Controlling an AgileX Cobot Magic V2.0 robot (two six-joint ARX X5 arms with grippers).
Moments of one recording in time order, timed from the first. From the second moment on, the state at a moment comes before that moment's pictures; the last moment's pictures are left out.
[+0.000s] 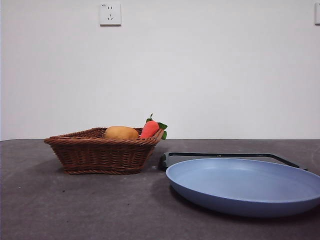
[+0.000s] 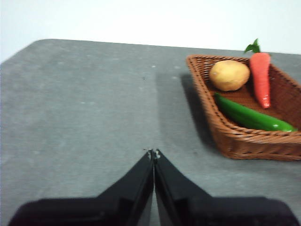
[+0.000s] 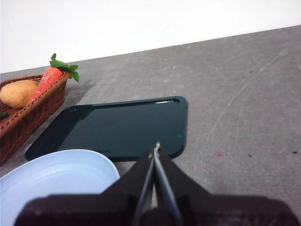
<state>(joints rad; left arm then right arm) -0.02 0.01 0.02 -0.18 0.04 -0.11 0.05 0.00 0.01 -0.15 -0.10 0.14</state>
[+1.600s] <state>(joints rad) -0.02 0.31 0.48 -0.48 0.41 -0.32 0.05 0.45 0.62 -0.50 -0.30 0.29</state>
